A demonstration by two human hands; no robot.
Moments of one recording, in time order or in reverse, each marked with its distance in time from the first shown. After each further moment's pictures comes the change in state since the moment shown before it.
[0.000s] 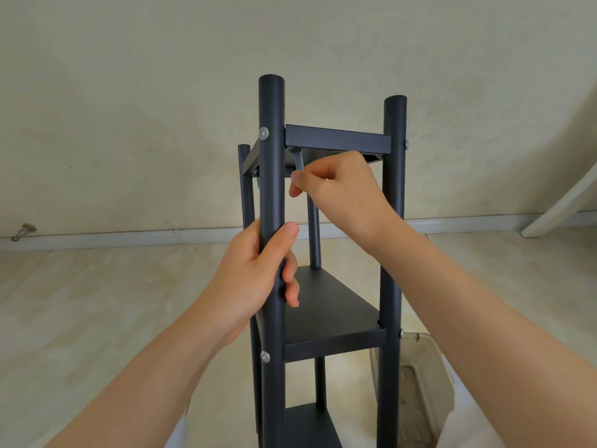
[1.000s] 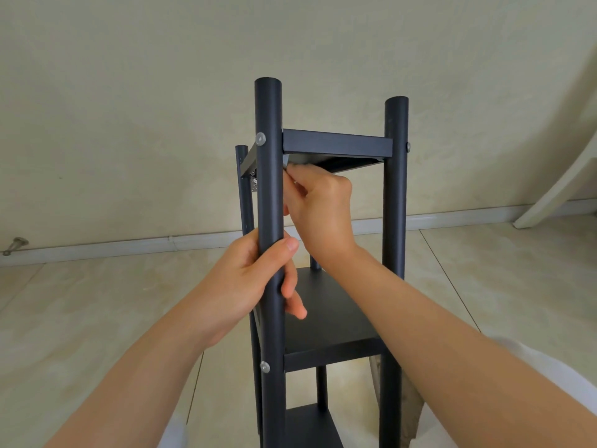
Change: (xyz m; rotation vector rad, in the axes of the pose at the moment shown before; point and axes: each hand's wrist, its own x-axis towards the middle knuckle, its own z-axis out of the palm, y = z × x) left_hand -0.001 0.008 -0.006 0.041 -0.211 -0.045; right_hand 0.010 0.034 0.042 -0.065 0.471 -0.428
